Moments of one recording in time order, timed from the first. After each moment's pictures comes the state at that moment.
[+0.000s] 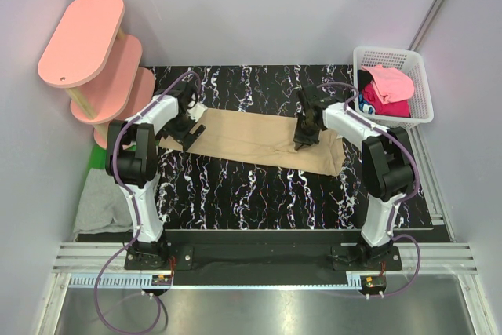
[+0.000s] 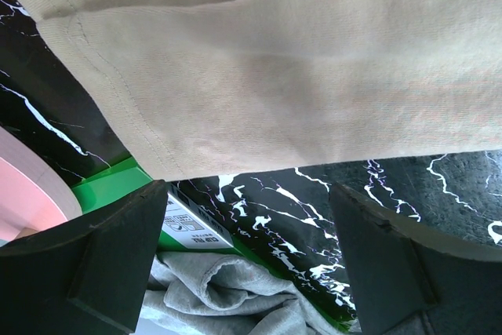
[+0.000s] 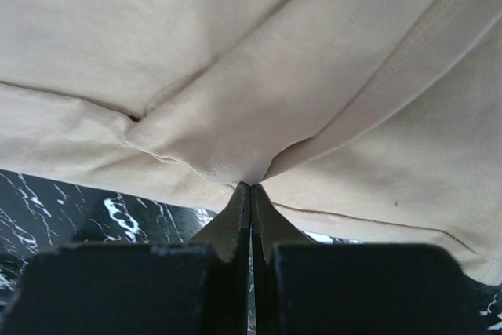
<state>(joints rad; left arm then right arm) -0.14 2.00 1.50 -0.90 -0.16 0.44 0.40 1.89 1.41 -0.74 -0.06 0.60</state>
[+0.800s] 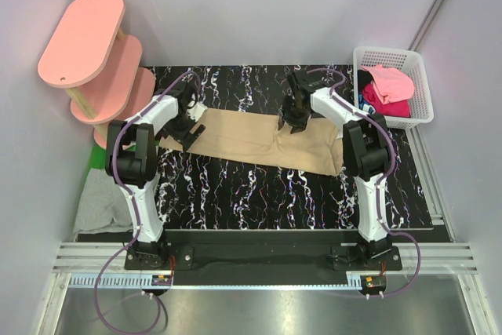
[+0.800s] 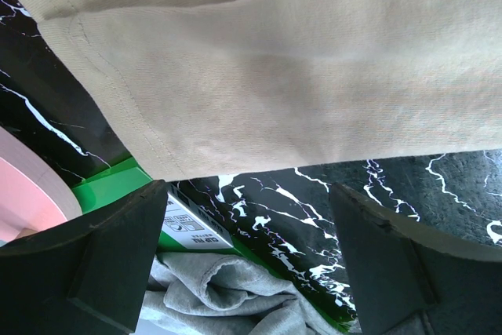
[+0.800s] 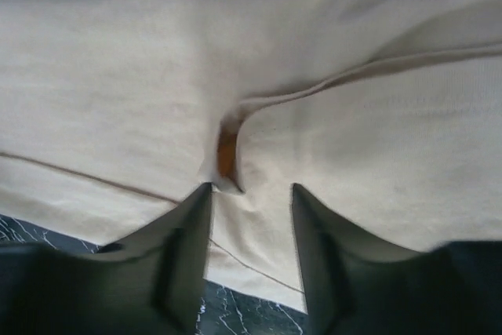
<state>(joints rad) -0.14 2.00 1.50 -0.90 -0.15 0.44 0.39 2.17 1.77 -0.75 -0.10 0.62</state>
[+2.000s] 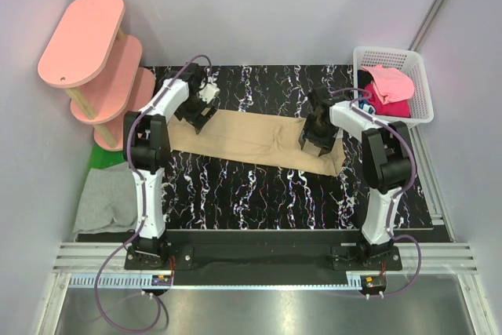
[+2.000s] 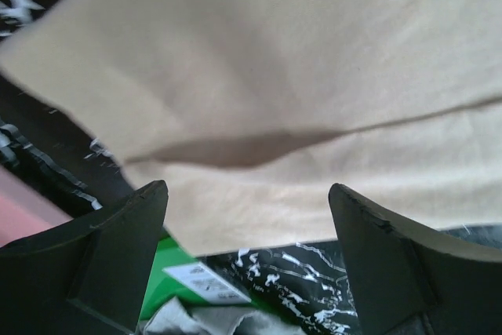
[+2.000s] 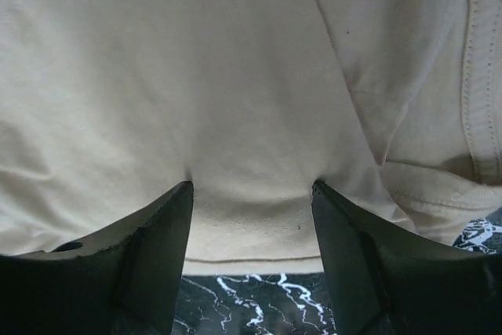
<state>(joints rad) -0.18 2.21 1.91 -1.01 -0.06 0.45 0.30 1.95 1.41 -0.78 0.03 0.68</state>
